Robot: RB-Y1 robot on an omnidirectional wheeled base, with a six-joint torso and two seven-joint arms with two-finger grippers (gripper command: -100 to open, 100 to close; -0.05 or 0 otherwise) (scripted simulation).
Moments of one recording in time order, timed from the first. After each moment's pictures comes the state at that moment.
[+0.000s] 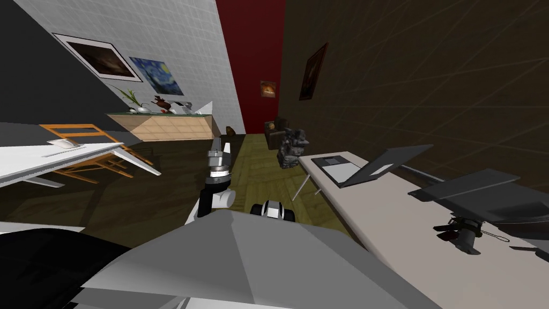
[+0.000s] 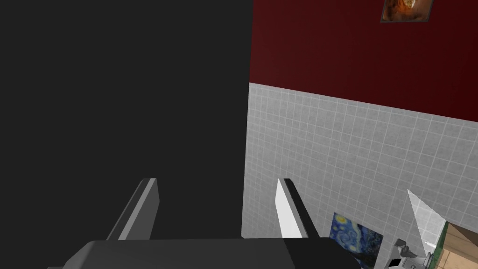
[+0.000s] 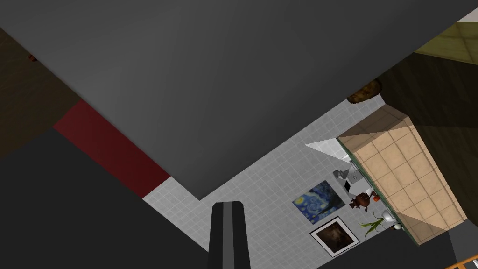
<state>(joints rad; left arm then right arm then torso) 0.46 0.01 0.03 -2.28 0.06 -0.53 -0.14 1.16 -0.87 -1.08 -2.27 0.29 -0.59 0.73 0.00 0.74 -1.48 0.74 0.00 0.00</state>
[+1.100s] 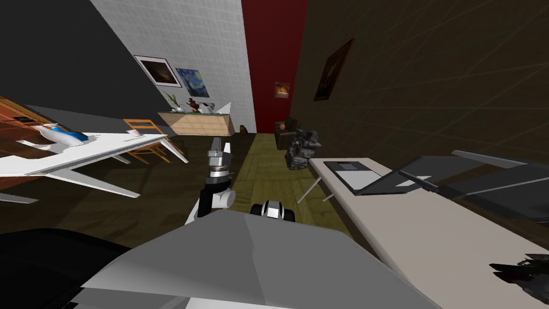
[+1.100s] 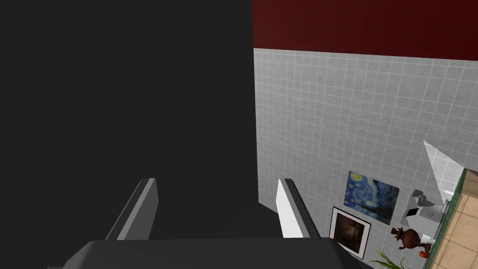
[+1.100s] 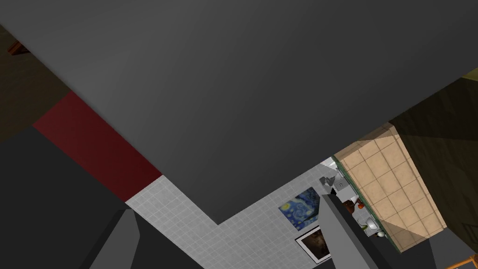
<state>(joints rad) 0.45 0.01 0.03 -2.28 0.06 -0.53 -0.14 1.23 -0.92 -1.18 -2.19 0.29 -0.51 0.68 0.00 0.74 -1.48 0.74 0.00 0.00</state>
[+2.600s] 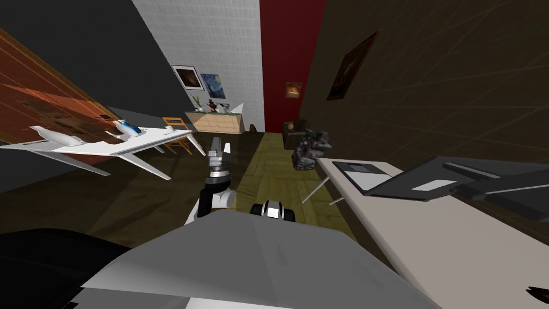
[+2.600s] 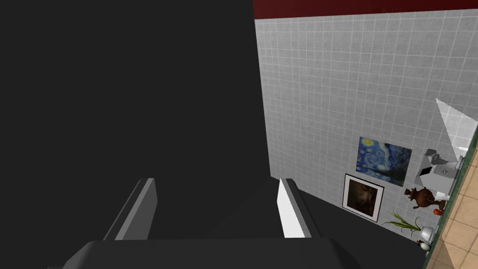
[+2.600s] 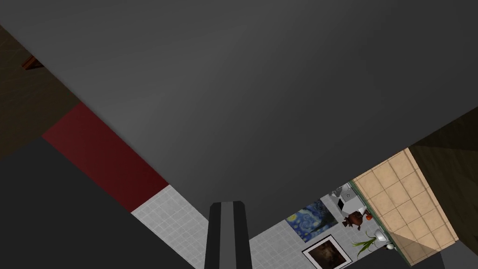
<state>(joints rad) 0.46 0.01 0.03 -2.28 0.06 -0.53 -0.14 1.22 -0.97 -1.17 -2.06 0.32 -0.44 0.66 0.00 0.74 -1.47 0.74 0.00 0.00</state>
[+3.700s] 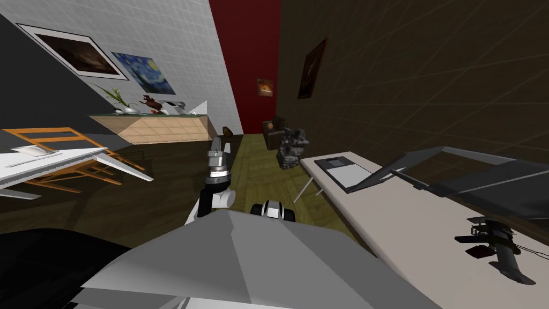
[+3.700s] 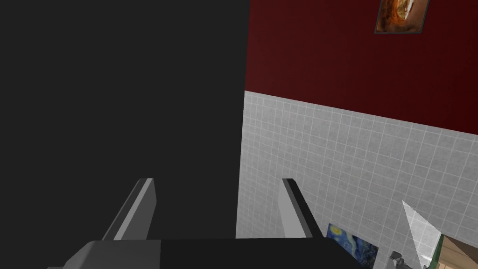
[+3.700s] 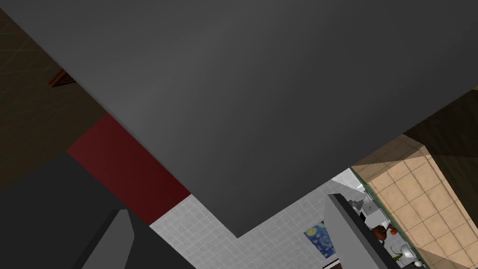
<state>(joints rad) 0.45 0.01 0.03 -2.28 0.06 -0.53 -0.14 1.23 -0.93 -1.19 -2.24 0.26 -0.53 0.66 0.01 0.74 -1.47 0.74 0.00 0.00</state>
